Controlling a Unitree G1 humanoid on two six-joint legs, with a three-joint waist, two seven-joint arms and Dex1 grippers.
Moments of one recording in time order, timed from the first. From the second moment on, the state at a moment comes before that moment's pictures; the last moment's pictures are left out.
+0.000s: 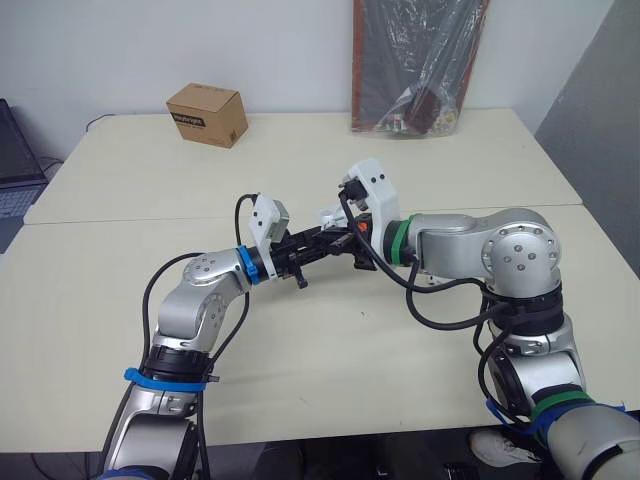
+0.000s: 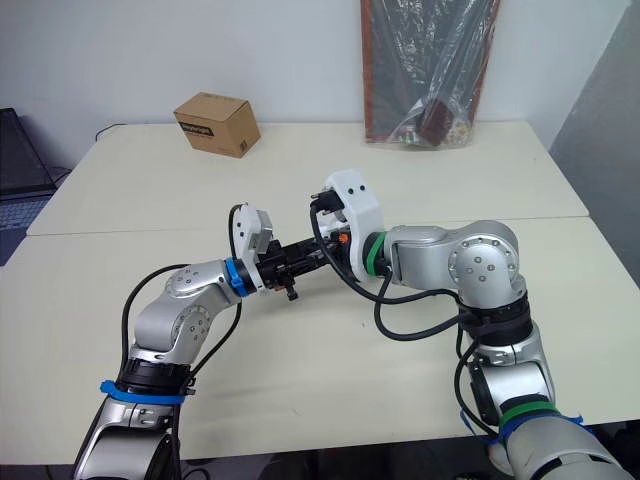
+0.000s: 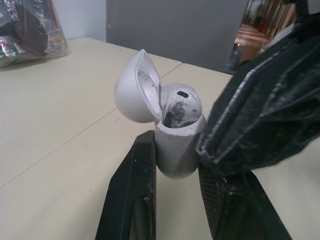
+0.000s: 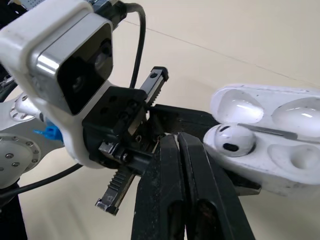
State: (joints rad) left arm -0.52 0.40 -0.02 0.03 -0.46 0.39 -0.93; right arm -0.92 -0.26 0.08 -0.22 1.20 1.39 -0.16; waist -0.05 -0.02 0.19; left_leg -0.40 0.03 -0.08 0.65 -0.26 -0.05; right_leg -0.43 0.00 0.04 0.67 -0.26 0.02
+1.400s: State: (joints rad) left arm -0.52 0.53 0.03 0.06 -0.63 0.46 -1.36; right arm -0.41 -0.82 0.14 -0.19 0.53 0.93 0.55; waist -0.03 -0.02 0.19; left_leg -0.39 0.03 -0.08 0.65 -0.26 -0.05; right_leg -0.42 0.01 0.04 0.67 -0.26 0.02
